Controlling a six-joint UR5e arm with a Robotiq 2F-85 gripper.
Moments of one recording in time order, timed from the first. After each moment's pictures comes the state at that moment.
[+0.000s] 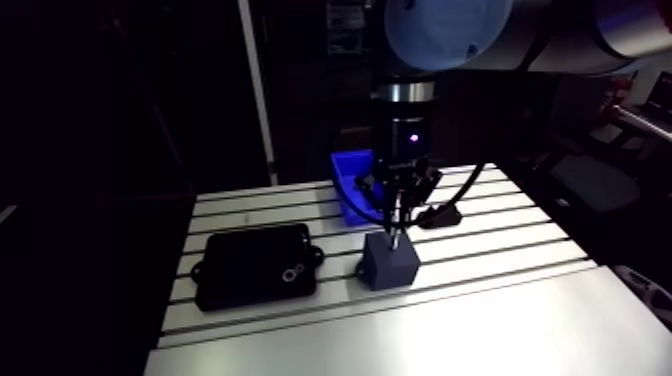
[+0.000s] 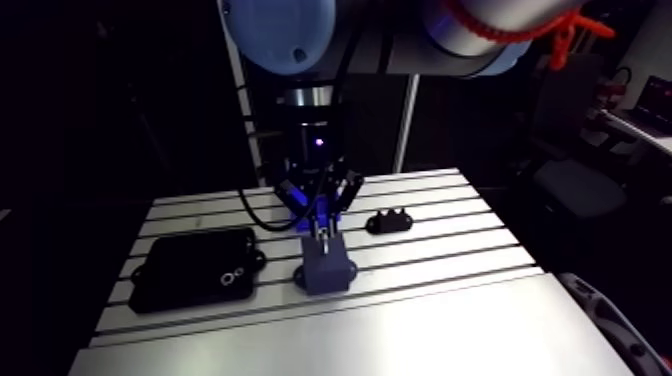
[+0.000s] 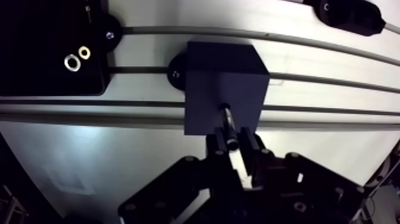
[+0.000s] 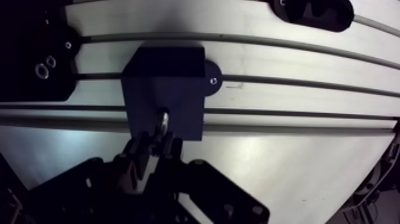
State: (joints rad) arm -0.20 -1.32 1.83 -1.78 -1.65 -1.81
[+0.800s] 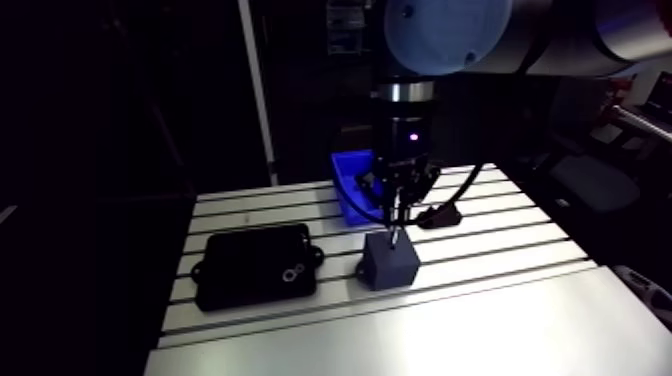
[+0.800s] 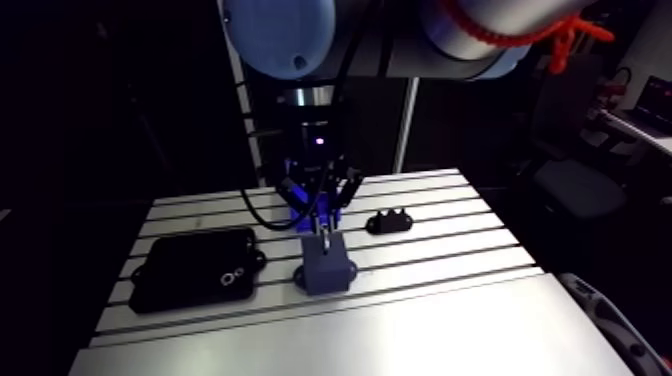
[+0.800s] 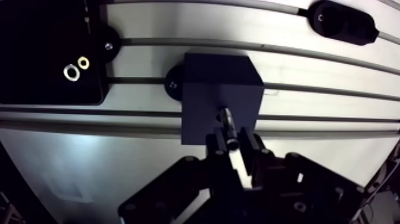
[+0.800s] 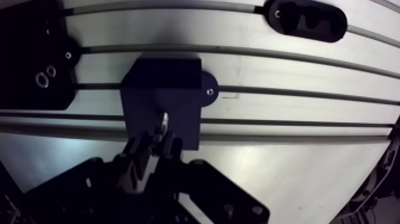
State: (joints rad) arm -0.20 -1.32 1.83 -1.83 -1.65 -1.82
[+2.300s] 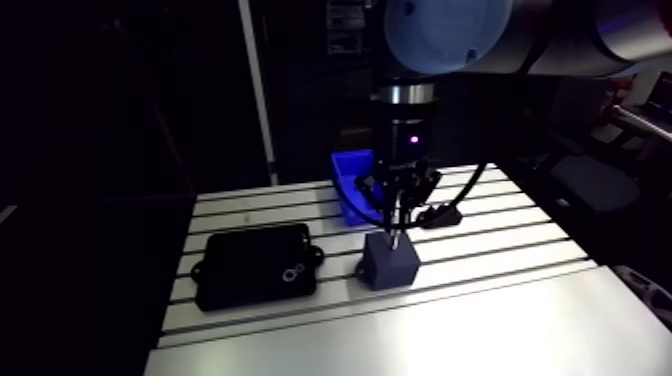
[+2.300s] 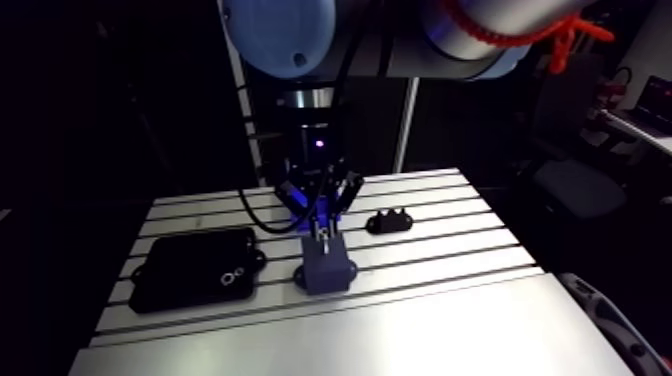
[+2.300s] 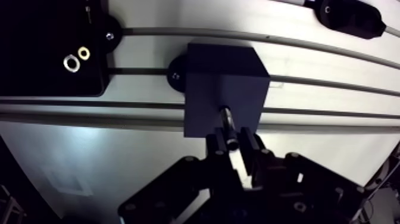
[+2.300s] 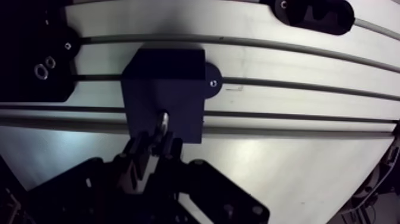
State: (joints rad) arm -0.20 -1.32 1.83 -1.79 -1.65 -1.82
